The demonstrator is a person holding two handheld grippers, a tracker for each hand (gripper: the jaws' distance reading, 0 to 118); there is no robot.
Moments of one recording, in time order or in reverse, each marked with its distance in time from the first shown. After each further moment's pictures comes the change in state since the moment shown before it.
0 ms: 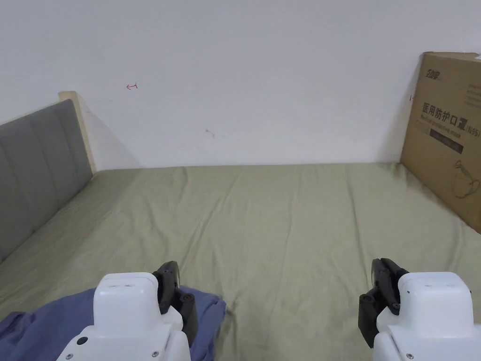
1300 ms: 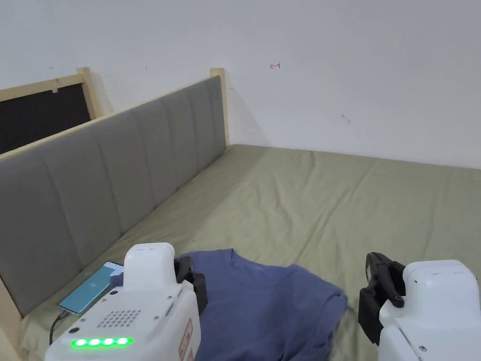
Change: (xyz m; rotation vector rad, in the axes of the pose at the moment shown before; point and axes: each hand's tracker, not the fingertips) left arm -0.140 -0.015 -0.005 -0.232 0.299 0.144; right arm -0.115 0.002 -0.034 -0.045 0.482 0.003
